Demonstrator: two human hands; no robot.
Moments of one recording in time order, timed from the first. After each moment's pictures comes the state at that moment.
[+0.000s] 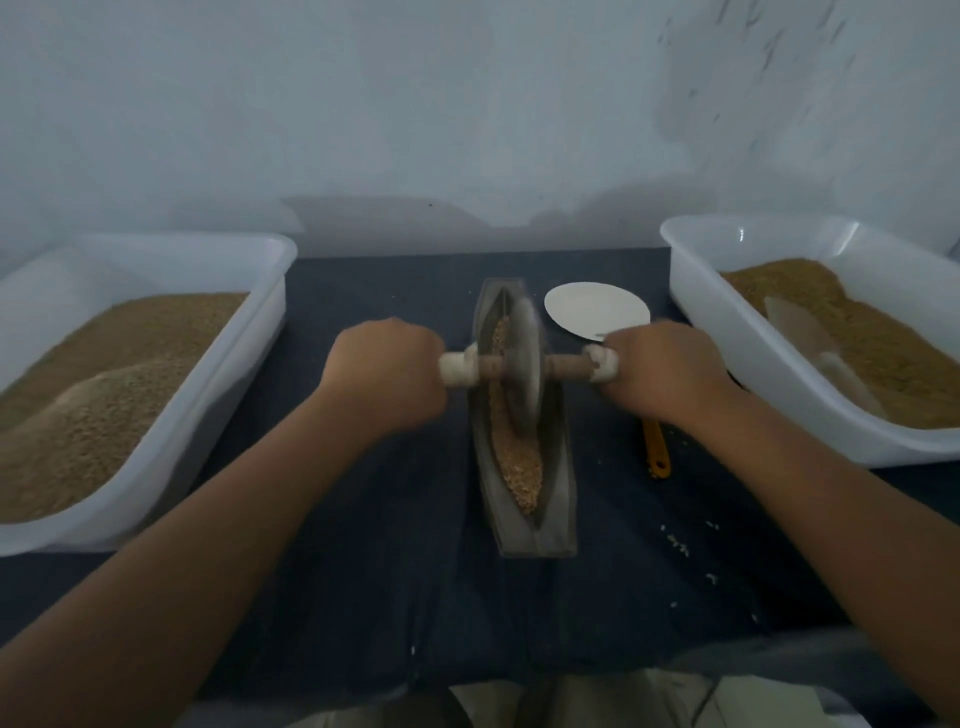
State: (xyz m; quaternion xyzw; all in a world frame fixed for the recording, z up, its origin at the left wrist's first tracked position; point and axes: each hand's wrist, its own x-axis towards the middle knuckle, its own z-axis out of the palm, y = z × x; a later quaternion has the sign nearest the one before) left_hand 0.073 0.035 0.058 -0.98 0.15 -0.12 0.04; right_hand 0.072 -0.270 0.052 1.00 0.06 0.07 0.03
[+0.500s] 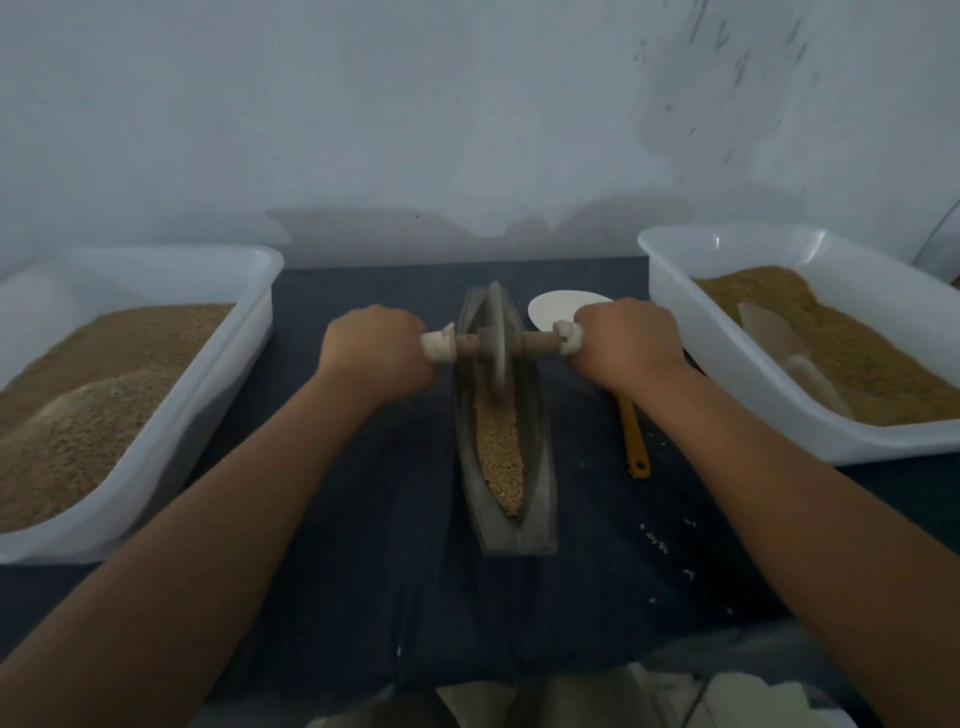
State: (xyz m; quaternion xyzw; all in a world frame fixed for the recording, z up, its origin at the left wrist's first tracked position) left_hand 0.107 0.026 0.061 -0.99 0.10 -0.11 0.01; right_hand 0.103 -0.259 0.055 0.98 0.04 0.17 0.07
